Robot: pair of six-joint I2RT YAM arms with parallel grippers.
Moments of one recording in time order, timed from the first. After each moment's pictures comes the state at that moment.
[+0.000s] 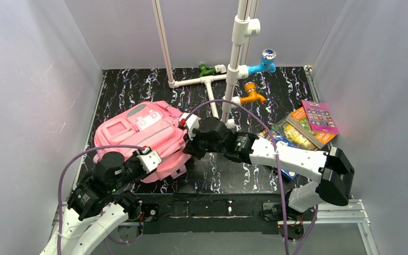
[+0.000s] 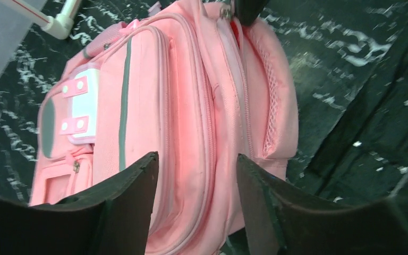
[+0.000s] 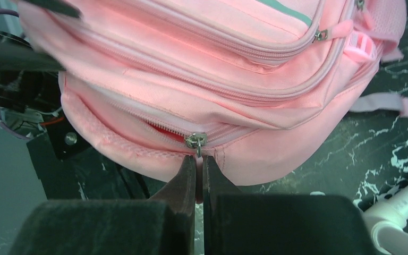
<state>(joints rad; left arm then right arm) -0.62 0.32 0.76 -0.92 0.10 0.49 1.13 1.45 1.14 -0.22 -0.10 0.11</state>
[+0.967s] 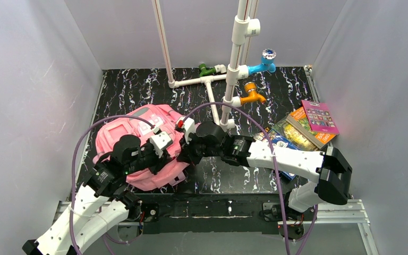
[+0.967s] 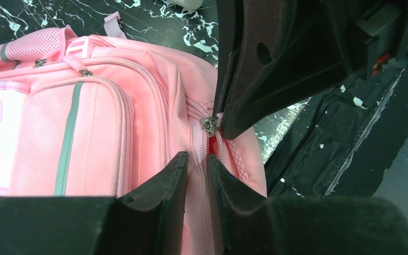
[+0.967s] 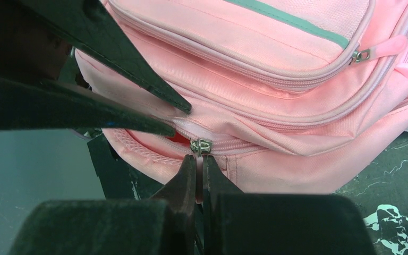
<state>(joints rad) -0.62 0.58 0.77 -0.75 0.26 0.17 1.18 1.46 1.12 -0.14 -0.17 0.26</state>
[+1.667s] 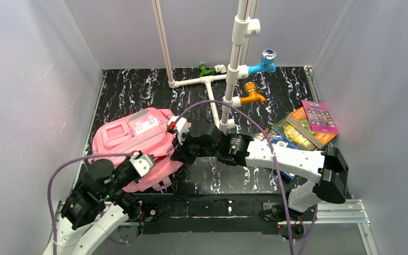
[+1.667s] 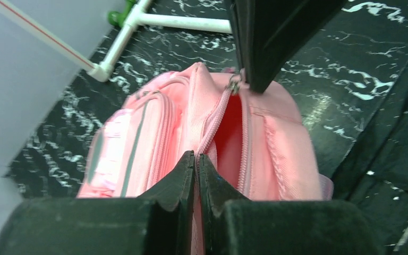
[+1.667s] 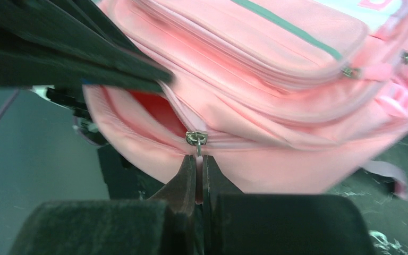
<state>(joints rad) -0.64 0.25 0.77 -0.84 0.11 0.45 1.23 1.49 1.26 -0.23 -0.13 0.18</state>
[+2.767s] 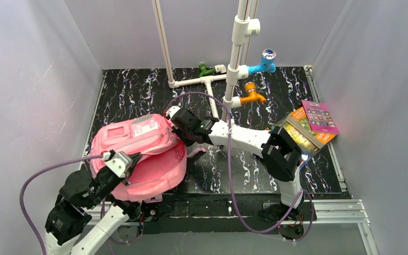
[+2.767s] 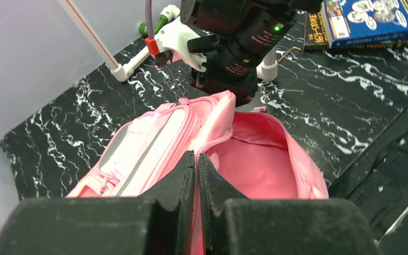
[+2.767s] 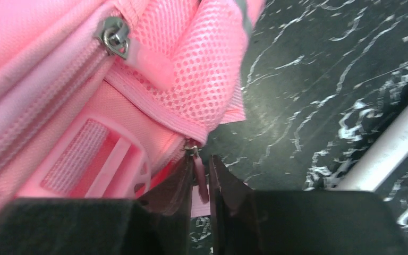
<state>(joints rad) -0.62 0.14 0.90 -0.88 0.05 0.30 1.07 1.95 1.55 -0.48 0.16 0.14</state>
